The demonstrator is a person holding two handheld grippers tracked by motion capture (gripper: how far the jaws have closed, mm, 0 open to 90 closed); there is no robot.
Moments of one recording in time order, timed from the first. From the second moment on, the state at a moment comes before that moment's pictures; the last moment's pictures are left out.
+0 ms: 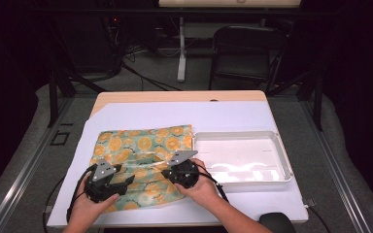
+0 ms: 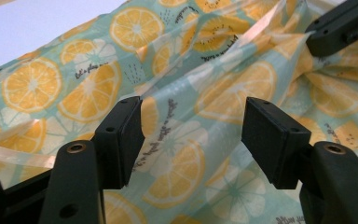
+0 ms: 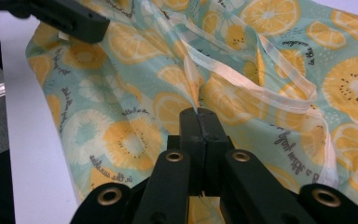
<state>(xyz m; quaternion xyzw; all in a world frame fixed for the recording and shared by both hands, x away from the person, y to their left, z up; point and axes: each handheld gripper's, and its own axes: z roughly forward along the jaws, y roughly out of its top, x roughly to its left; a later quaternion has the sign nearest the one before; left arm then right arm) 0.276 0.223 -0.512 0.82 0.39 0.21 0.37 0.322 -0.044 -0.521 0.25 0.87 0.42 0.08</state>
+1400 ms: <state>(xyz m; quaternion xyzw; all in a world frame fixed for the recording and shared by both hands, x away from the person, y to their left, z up) 0.274 0.223 -0.507 0.83 0.37 0.26 0.33 0.318 -0.046 -0.516 0.25 0.86 0.44 0.08</state>
